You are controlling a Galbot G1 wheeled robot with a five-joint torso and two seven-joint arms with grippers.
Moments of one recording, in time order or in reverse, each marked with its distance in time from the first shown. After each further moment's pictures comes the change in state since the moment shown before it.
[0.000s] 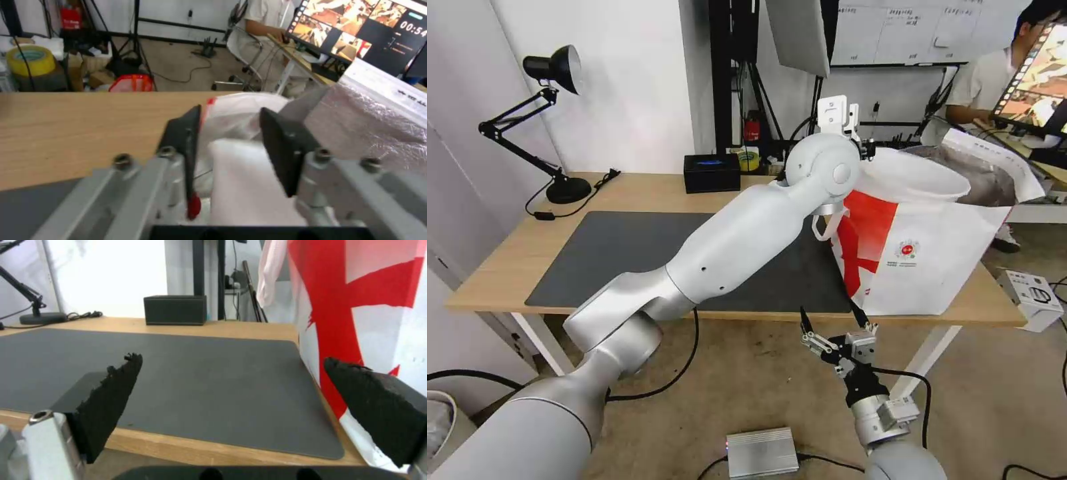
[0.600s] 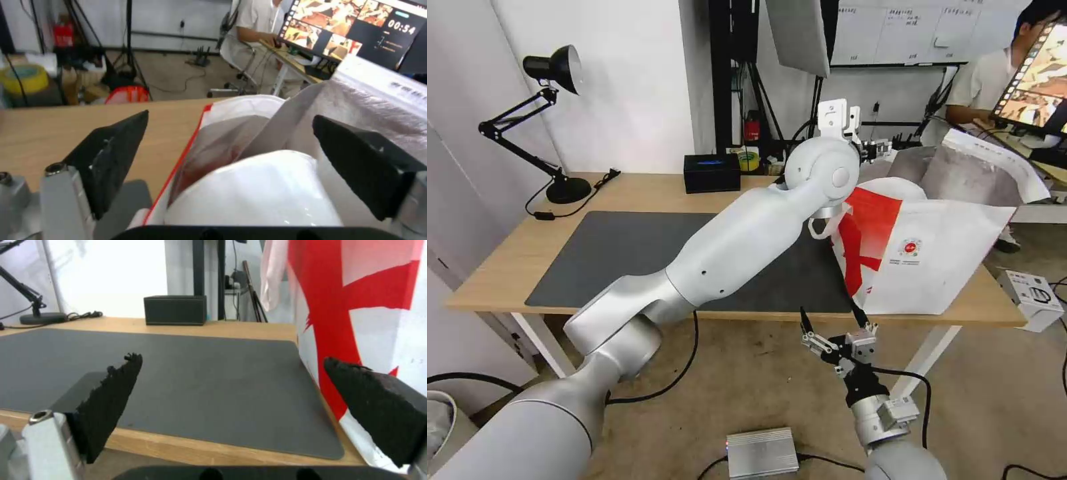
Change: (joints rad) left arm 0.046 0.004 -0.009 0.007 0.149 -0.001 0.126; right arm 0.000 0.000 0.000 0.000 0.000 0.000 0.000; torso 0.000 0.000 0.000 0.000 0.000
